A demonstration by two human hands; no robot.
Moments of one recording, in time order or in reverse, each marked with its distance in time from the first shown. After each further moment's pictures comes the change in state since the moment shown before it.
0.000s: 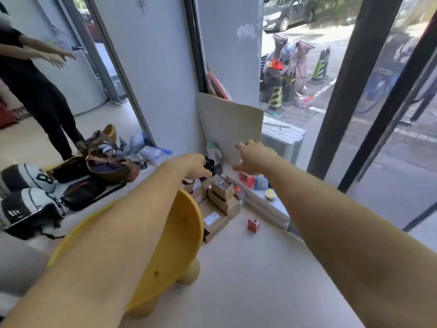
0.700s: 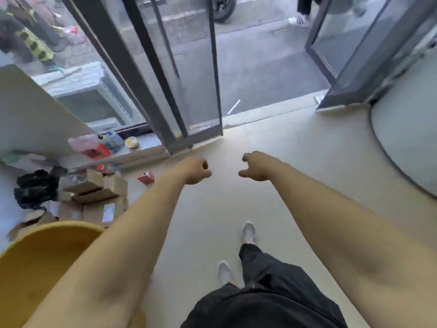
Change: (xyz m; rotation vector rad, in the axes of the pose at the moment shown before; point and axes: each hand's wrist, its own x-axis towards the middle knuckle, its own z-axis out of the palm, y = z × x) left_hand -0.059 0.240 0.277 0.237 -0.440 0.862; right_hand -0.393 0.093 0.216 0.488 -0.248 1.082
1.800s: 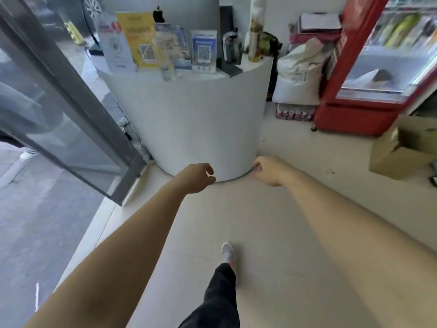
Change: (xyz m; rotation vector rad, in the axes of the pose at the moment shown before) left_hand 0.167 0.938 0.196 0.512 -0.244 0.980; right_hand -0.344 0.797 -0.054 0.797 0.560 0.932
